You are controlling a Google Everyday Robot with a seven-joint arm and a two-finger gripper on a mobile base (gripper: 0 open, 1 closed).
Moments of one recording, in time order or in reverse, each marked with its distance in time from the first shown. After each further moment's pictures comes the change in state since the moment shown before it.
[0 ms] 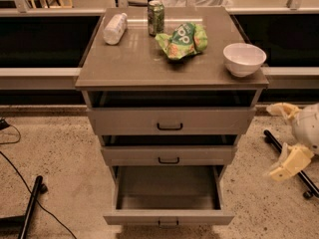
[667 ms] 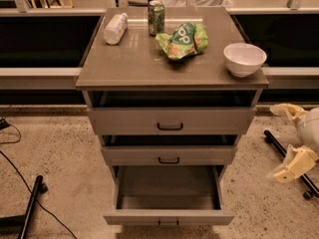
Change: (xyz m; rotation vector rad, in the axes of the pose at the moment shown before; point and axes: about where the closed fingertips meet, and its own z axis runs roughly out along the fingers) arm 0.004 0.003 -0.008 0.023 -0.054 -0.004
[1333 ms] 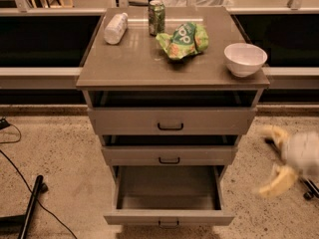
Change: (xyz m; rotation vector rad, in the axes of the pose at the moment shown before) arm 0.047 0.011 0.053 -0.047 -0.138 0.075
